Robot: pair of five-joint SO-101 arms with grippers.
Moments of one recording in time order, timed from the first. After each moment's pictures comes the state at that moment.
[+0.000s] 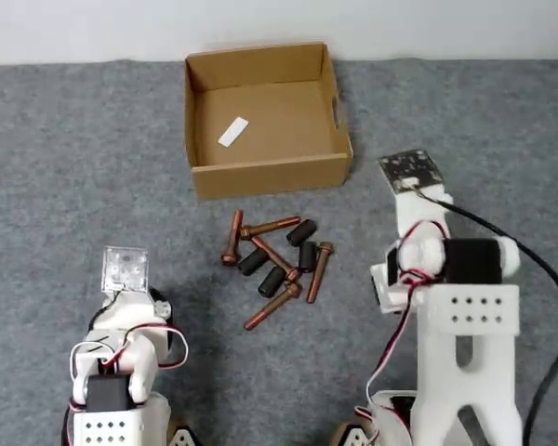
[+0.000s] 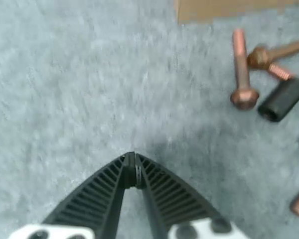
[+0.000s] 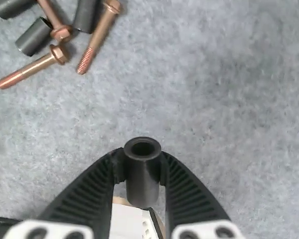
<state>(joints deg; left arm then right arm) -7.0 -96.7 93.3 61.6 3.5 -1.7 -40.0 24.0 100.4 12.7</state>
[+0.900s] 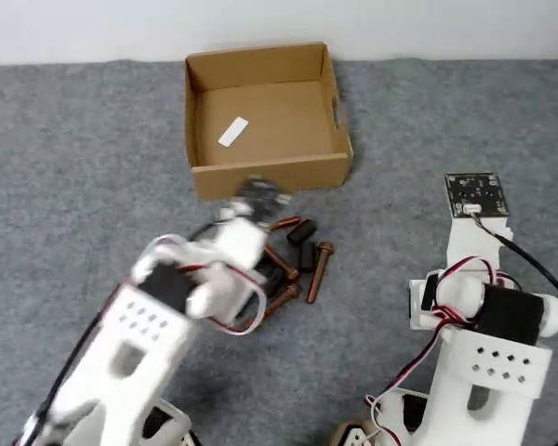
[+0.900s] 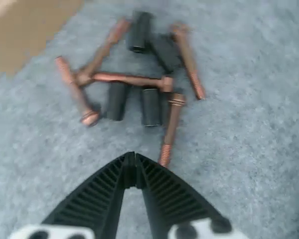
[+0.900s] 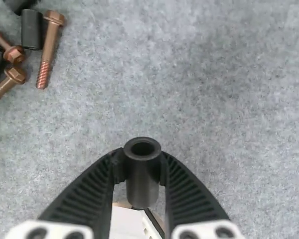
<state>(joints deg) 28.5 -31.9 39.1 75.1 -0.3 11.1 -50.5 29.2 100.4 12.7</state>
